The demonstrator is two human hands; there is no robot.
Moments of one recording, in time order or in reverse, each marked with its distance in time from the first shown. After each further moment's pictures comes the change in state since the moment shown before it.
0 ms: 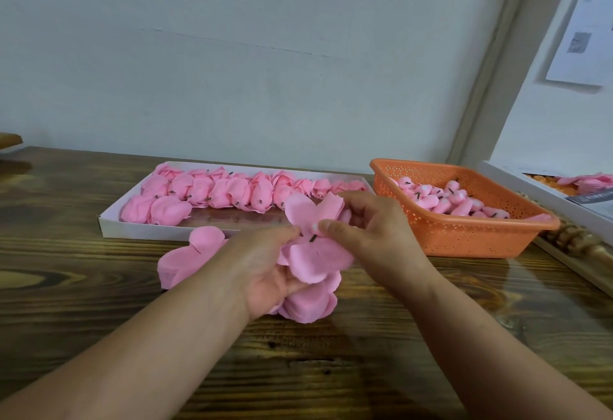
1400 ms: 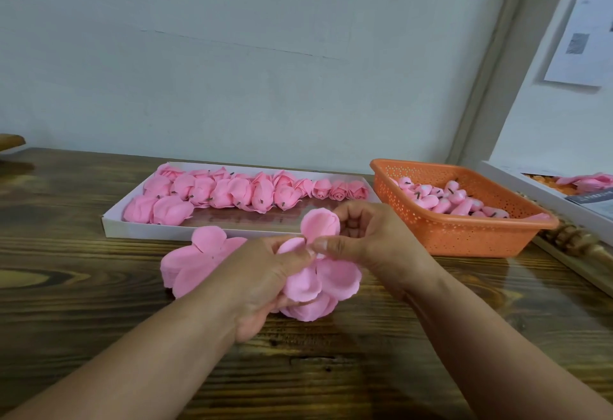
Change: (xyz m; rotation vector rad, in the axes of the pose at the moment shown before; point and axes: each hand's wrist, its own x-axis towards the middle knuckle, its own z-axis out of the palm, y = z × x) left_hand -0.018 -0.010 -0.011 0.449 -0.108 0.139; right_hand -0.006 -0.002 -0.003 0.309 -0.183 0.170
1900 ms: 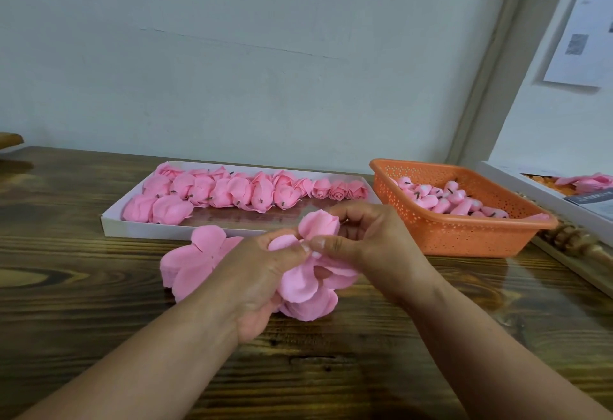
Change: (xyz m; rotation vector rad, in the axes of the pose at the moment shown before) left_hand 0.003 -0.004 -0.001 -0.101 0.034 0.031; right_hand -0.005 -0.002 0.006 -0.023 0.045 -0.103
